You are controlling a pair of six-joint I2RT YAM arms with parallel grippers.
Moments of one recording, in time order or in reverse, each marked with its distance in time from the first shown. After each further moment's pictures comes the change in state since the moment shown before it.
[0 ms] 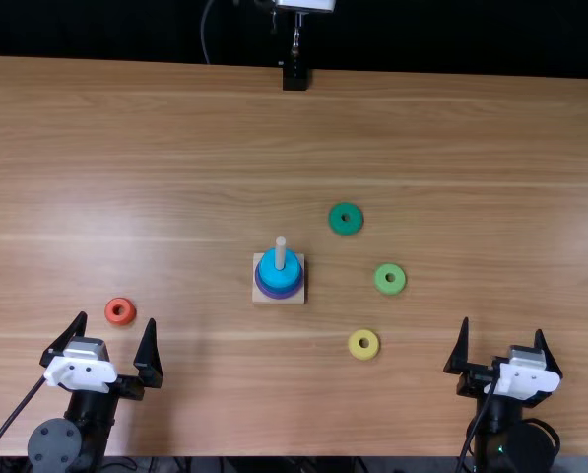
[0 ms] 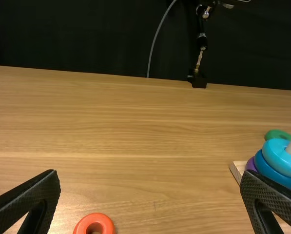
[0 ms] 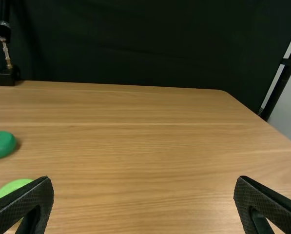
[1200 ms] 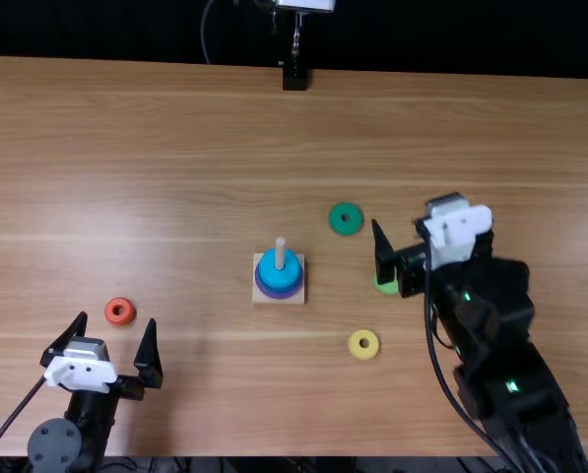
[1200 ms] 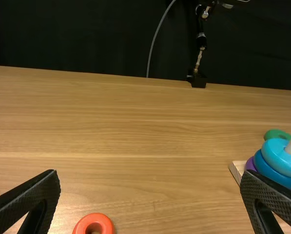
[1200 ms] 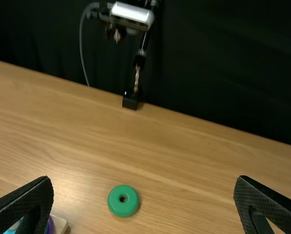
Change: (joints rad) left arm 0.000 0.000 0.000 0.000 0.003 0.000; right arm 0.385 1.061 0.851 -0.004 -0.087 0.010
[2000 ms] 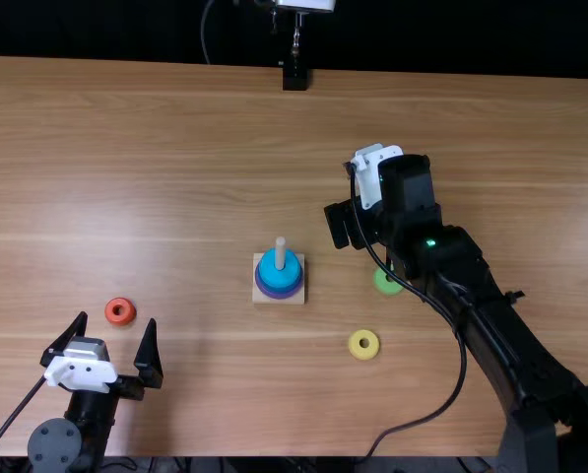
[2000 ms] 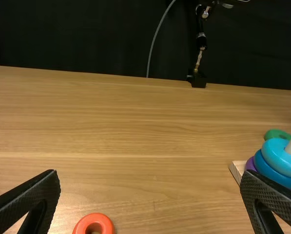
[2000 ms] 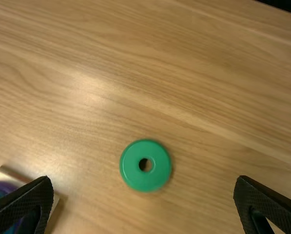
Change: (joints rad) left arm 0.000 0.000 0.000 0.000 0.000 0.000; right arm 0.000 0.654 0.372 -0.235 -0.078 0.008
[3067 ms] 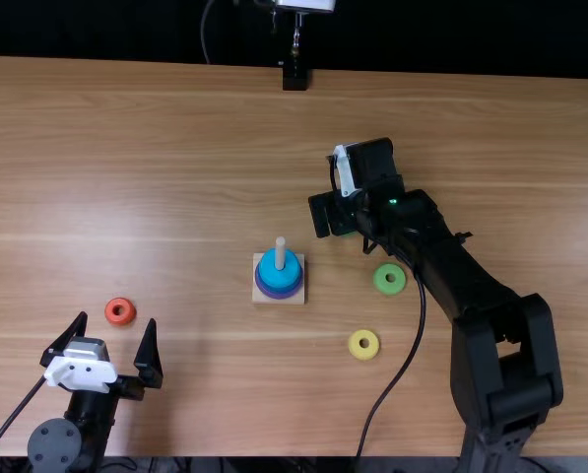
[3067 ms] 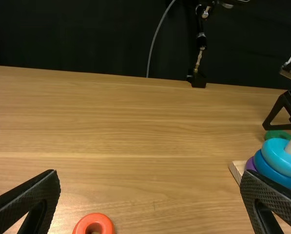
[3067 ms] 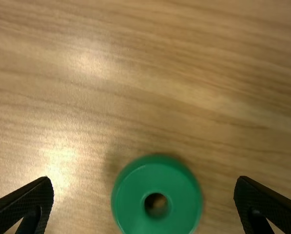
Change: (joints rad) left arm 0.000 0.000 0.000 0.000 0.000 -0.001; right arm -0.001 0.334 0.218 -0.097 -0.007 0.114
